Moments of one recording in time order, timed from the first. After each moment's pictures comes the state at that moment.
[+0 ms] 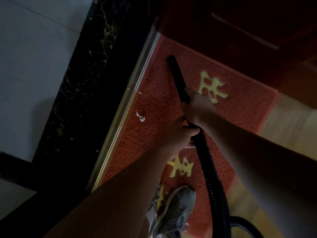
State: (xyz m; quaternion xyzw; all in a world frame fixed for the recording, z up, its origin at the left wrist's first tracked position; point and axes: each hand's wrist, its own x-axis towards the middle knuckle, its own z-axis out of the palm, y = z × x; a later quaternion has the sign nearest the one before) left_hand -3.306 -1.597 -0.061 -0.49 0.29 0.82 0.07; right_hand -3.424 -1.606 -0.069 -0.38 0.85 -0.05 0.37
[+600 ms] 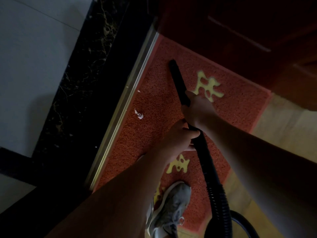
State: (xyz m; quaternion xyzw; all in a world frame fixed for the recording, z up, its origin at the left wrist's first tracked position) left_hand -3.303 -1.586 -0.043 -0.48 0.28 0.83 0.09; right_hand -3.424 -1.596 -0.048 -0.38 0.85 -0.03 0.38
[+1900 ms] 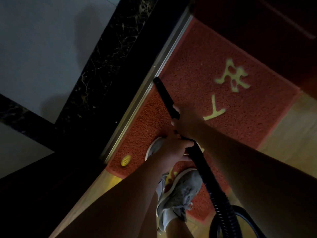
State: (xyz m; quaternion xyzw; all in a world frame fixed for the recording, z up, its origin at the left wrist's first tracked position) left_hand -3.191 -1.532 -0.041 -0.55 0.19 0.81 0.03; right_hand -3.300 -1.566 -0.044 -0.44 0.75 0.02 0.48
